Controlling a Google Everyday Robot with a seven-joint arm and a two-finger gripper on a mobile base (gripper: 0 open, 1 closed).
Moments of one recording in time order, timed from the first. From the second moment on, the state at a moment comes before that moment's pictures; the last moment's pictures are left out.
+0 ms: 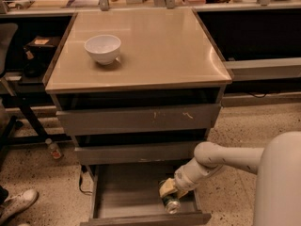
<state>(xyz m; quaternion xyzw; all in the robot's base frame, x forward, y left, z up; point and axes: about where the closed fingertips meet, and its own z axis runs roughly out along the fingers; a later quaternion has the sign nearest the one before) 0.450 -0.076 0.377 0.05 -0.94 -0.32 0.08</state>
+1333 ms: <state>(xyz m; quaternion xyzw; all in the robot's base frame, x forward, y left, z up) 0.465 -0.035 0.281 0.00 -0.92 -0.38 0.07</state>
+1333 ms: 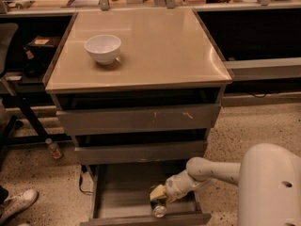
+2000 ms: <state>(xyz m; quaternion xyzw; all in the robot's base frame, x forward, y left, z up) 0.487 -0.012 0.240 -0.01 -0.92 -0.40 0.06</state>
